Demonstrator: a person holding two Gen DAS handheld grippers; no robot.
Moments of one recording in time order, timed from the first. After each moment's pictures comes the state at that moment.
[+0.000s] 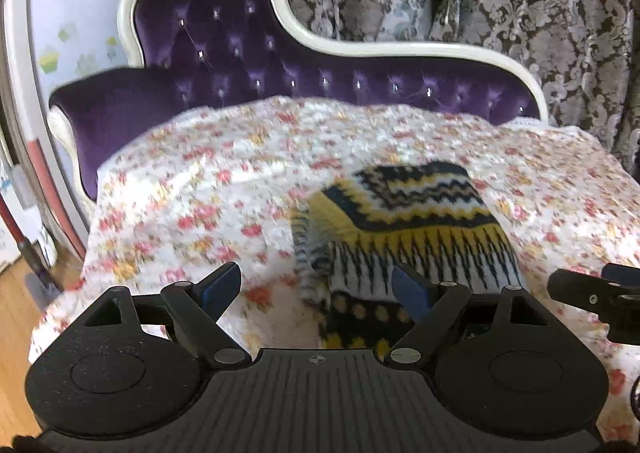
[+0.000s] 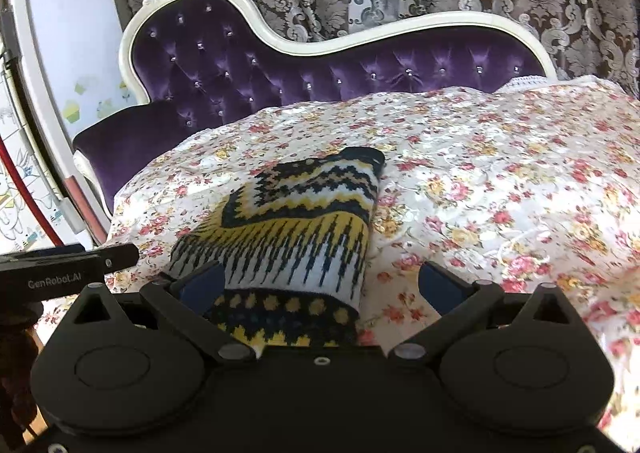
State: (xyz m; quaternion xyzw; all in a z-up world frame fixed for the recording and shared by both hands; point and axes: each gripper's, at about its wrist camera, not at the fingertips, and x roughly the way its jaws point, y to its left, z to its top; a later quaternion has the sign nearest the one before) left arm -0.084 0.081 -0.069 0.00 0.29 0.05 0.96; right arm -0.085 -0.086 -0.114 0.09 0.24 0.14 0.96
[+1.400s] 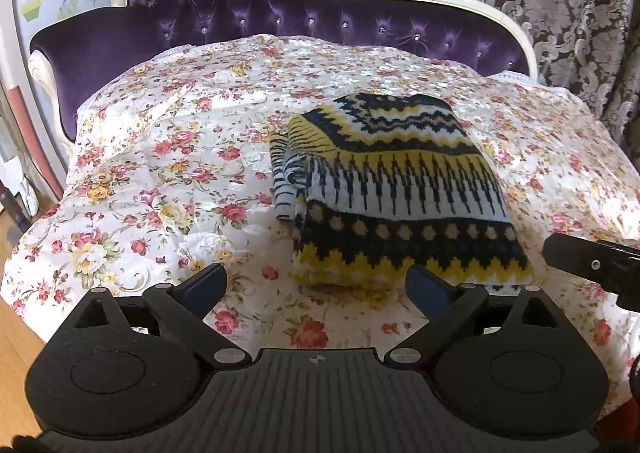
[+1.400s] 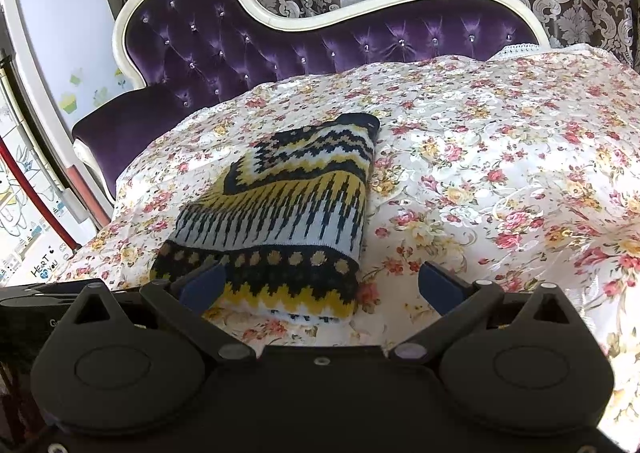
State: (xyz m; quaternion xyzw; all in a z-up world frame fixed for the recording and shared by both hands) left arm -0.096 0.074 -0.094 -0.03 0.36 0.03 0.93; right arm -0.097 -0.088 -0.123 0.10 0.28 0.14 0.94
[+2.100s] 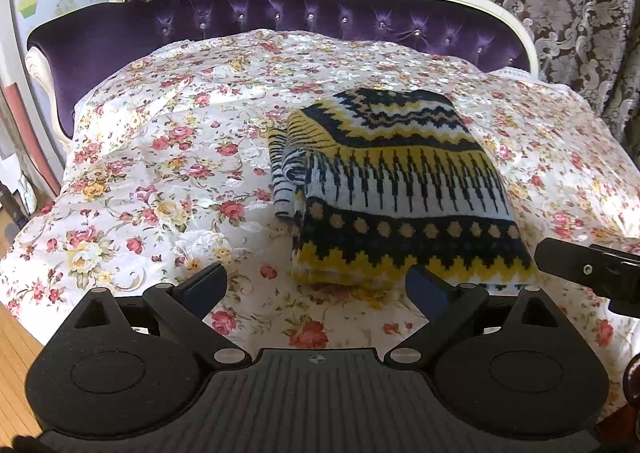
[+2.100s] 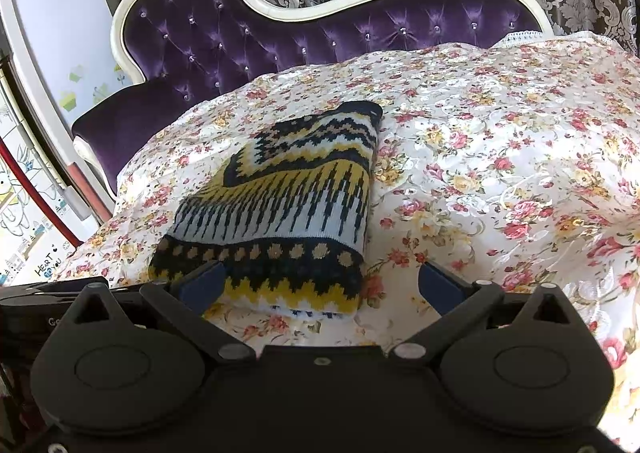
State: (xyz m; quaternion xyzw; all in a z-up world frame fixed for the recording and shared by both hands) left arm -0.093 0.074 -0.097 -0.03 0.37 0.02 0.93; right arm -0.092 -0.087 -0.129 0.11 0.29 0.15 0.94
